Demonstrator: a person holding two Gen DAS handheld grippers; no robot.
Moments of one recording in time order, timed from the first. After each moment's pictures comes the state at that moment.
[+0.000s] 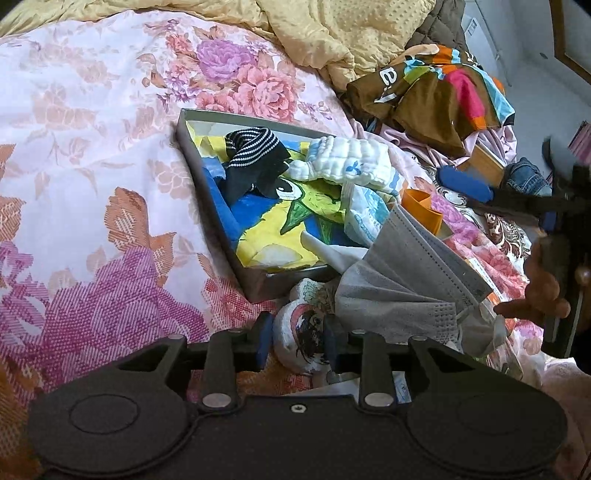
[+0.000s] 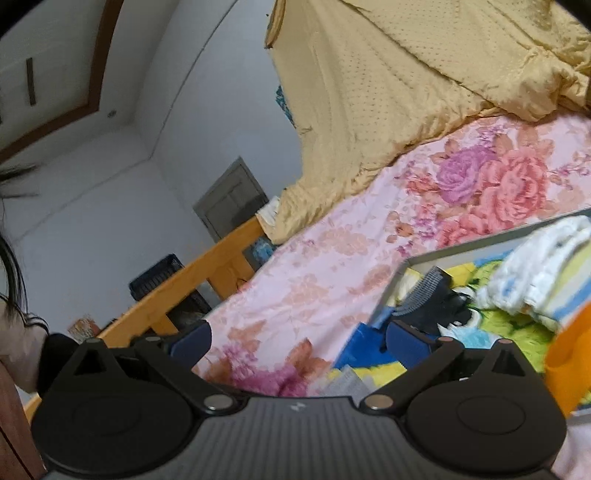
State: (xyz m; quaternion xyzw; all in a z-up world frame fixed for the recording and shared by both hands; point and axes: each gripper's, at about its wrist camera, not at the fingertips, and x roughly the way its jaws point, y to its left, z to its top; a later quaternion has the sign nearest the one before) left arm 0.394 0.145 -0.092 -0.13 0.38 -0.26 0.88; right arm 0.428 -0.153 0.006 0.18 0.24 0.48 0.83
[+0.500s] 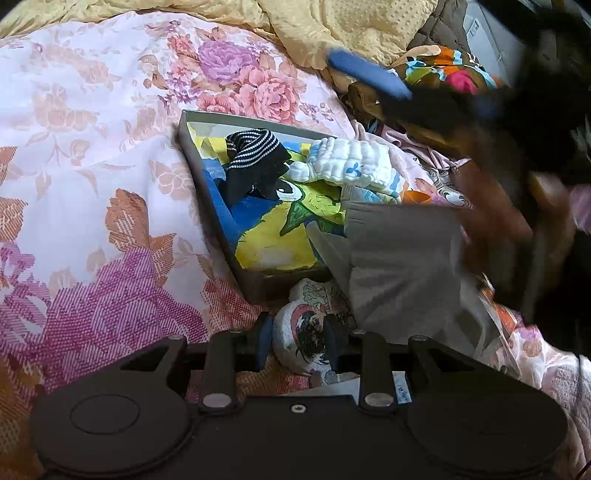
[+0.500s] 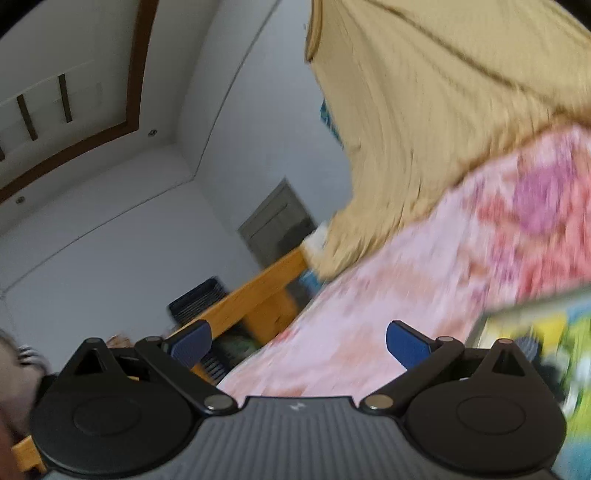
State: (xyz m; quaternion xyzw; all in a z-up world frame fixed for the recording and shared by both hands) left arm 0.393 0.145 -0.089 -0.13 0.38 -0.26 0.88; right arm 0.499 -0.077 0.022 0.20 0.16 0.51 0.82
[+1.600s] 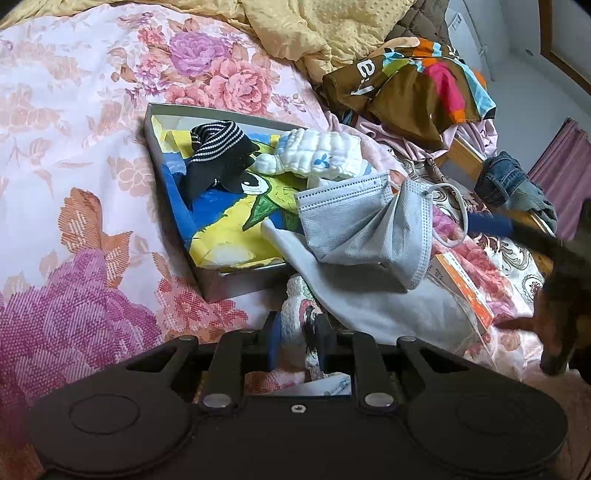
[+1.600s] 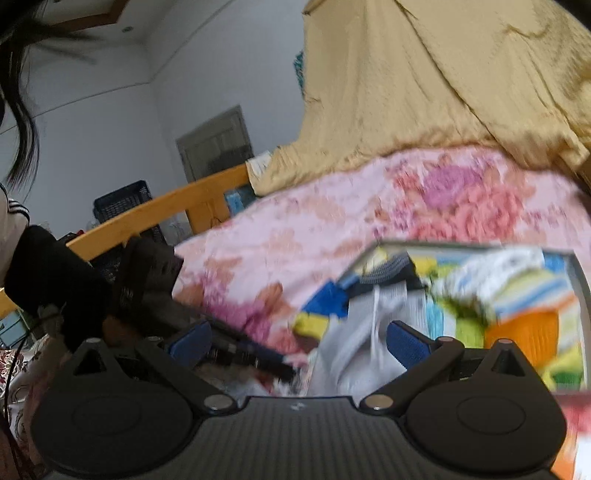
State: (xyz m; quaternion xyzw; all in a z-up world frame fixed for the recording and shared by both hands) left arm 0.395 0.131 -0.088 -0.14 0.38 -0.30 0.86; right arm 0.340 -0.168 0.012 0.02 0.26 0.41 0.87
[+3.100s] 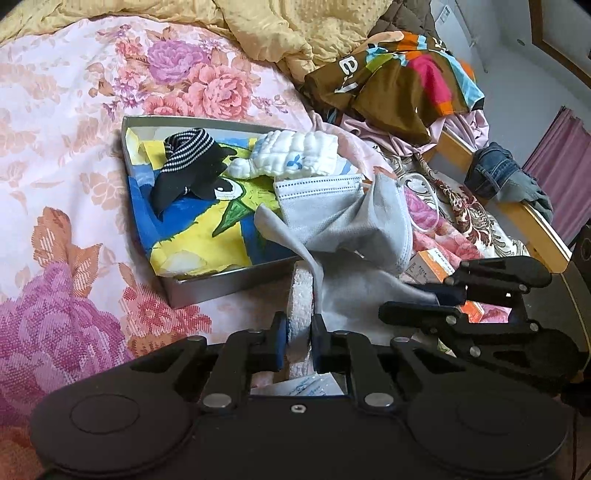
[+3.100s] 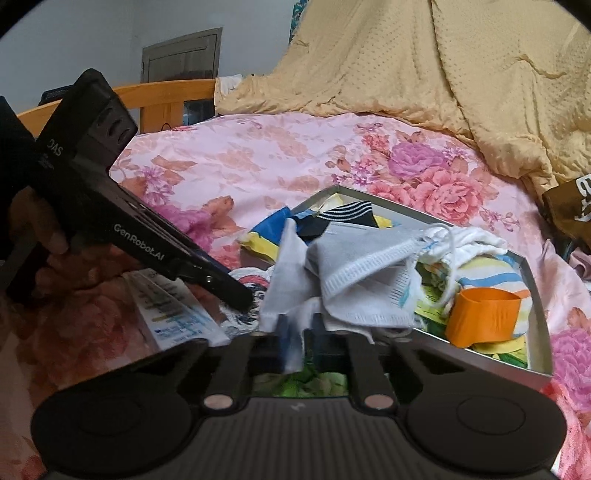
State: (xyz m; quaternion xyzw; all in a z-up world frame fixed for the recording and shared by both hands) left arm 0.386 0.108 -0.071 -0.12 0.38 -0.30 0.87; right arm 0.322 -0.111 -0.026 -0.16 0.27 0.31 0.90
